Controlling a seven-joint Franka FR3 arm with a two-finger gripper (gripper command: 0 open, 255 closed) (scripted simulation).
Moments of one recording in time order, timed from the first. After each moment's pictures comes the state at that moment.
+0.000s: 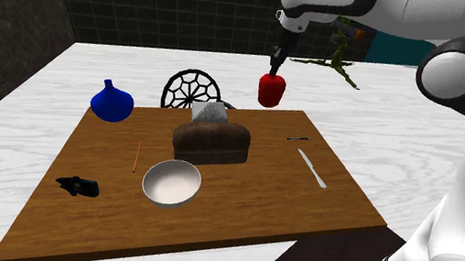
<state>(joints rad) 0.13 0.26 -0.37 -1.47 0.19 1.84 -0.63</state>
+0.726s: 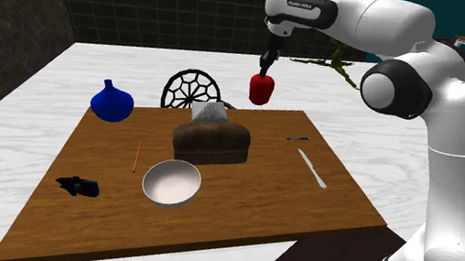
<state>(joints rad) 0.04 0.55 -0.36 -1.13 0.28 1.78 -0.67</state>
